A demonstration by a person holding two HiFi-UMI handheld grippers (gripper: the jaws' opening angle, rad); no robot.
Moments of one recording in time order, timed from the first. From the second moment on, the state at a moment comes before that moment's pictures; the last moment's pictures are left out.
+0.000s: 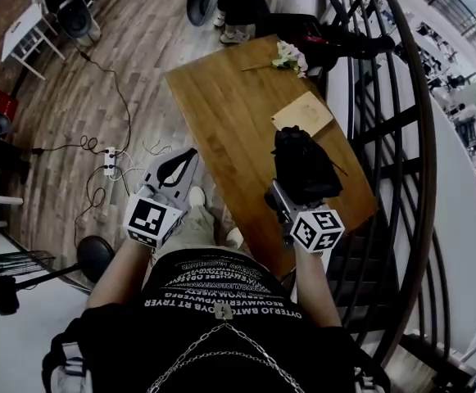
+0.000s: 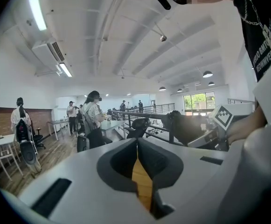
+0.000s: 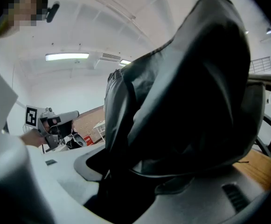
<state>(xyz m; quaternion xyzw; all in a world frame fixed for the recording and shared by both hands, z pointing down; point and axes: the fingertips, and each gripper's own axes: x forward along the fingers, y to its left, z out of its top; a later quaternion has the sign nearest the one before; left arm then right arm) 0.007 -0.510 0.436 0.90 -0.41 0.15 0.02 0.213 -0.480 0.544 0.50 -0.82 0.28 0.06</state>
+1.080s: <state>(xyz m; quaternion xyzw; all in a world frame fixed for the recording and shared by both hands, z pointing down) -0.022 -0.675 0.469 0.92 -0.37 0.15 0.07 0.183 -0.588 0.738 0.52 -0.72 0.43 0.18</state>
